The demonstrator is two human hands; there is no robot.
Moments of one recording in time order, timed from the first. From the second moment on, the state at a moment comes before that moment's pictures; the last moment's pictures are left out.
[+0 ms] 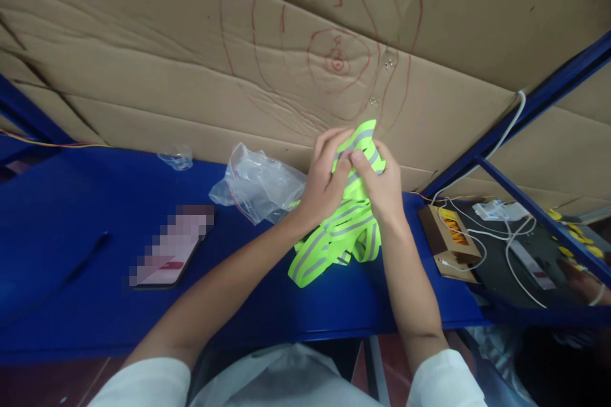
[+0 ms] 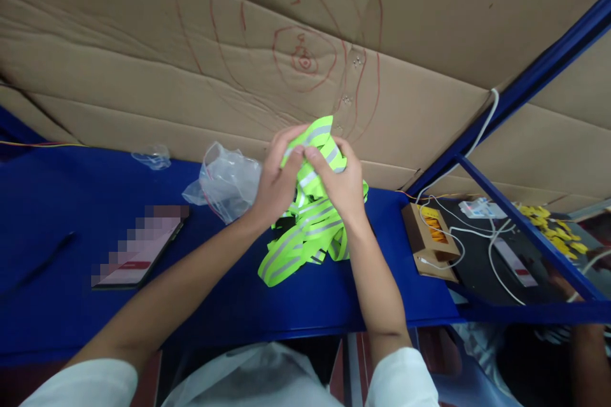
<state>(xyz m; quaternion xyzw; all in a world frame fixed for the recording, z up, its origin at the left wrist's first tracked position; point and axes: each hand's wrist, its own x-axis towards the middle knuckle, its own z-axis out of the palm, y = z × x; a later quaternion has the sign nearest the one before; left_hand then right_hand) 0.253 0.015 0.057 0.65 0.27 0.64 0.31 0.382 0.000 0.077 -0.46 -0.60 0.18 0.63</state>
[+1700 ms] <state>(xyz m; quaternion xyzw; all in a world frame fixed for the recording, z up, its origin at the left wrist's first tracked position) 0.163 0.030 0.011 0.90 0.43 0.04 -0.04 0.456 -0.043 -0.046 -0.58 -0.47 0.37 0.55</state>
